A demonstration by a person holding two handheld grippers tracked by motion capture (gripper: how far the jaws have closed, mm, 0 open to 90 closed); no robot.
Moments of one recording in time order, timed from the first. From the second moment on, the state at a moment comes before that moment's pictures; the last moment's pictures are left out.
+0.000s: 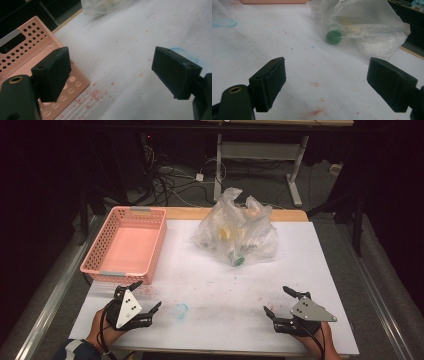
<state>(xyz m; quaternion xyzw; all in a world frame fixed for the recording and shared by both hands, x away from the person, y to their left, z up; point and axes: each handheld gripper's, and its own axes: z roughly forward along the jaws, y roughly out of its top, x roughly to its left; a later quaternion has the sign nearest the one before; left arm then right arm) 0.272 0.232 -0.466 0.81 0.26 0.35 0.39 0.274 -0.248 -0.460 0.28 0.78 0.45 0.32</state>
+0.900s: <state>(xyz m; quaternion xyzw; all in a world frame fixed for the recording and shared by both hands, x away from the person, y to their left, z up) 0.280 0.231 -0.467 0.82 0.26 0.34 0.38 0.275 -0.250 -0.460 0.28 0.79 0.45 0.32</state>
